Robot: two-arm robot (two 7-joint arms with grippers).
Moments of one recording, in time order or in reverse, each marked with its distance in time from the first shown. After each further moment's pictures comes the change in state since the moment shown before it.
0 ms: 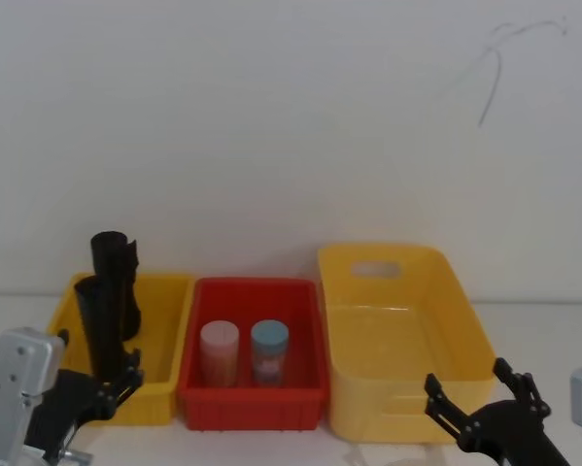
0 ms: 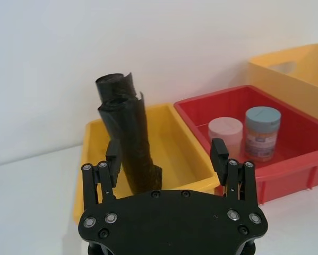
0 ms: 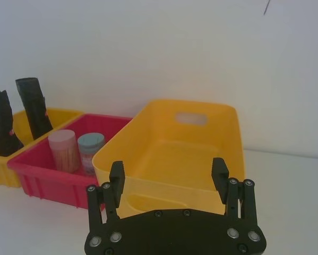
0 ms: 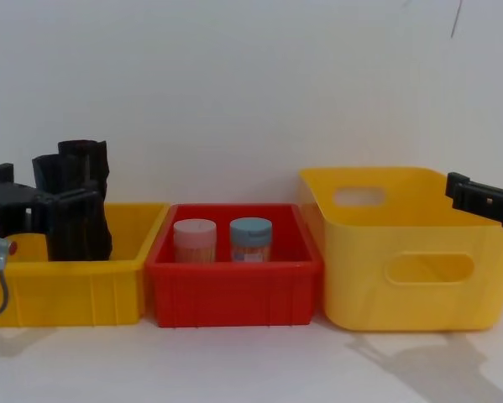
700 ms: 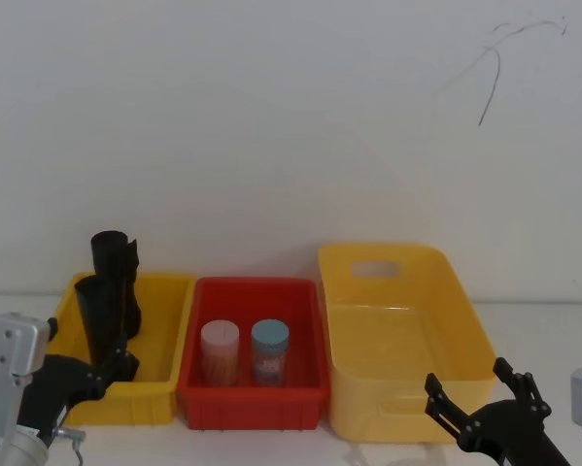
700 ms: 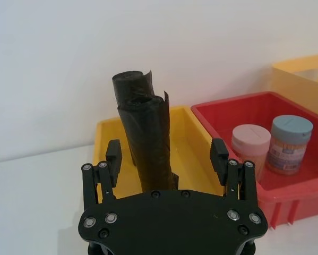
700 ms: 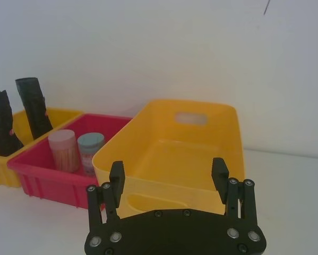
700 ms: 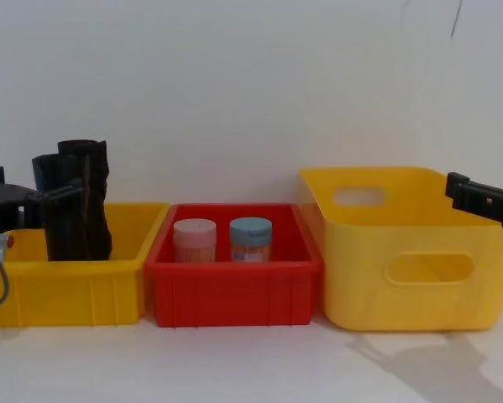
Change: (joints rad) left arm -0.075 -0.042 -0.030 0.130 -0.017 -0.051 -0.027; right arm 0.000 0.000 0.000 0.000 0.000 0.000 0.000
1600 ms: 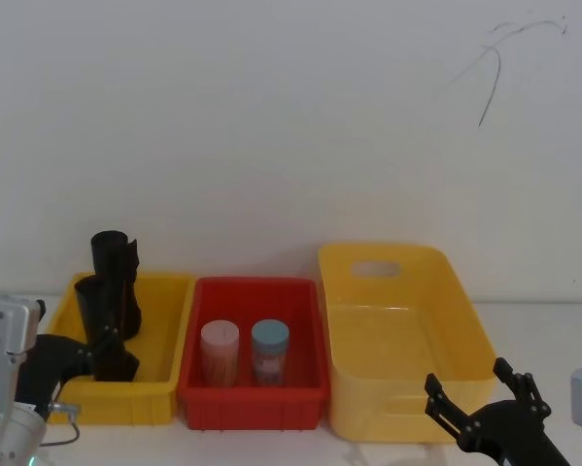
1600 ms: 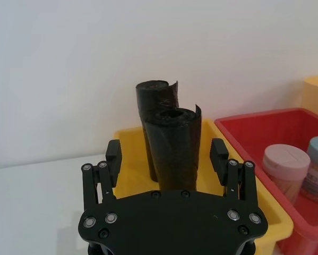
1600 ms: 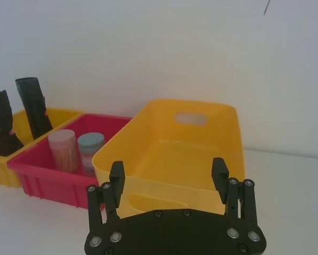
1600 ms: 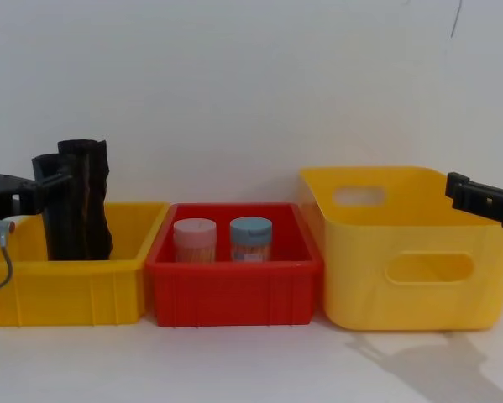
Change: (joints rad) left arm -0.099 -0.057 -0.029 0.151 0.020 -0.075 0.000; right arm 0.000 0.000 0.000 0.000 0.000 0.000 0.000
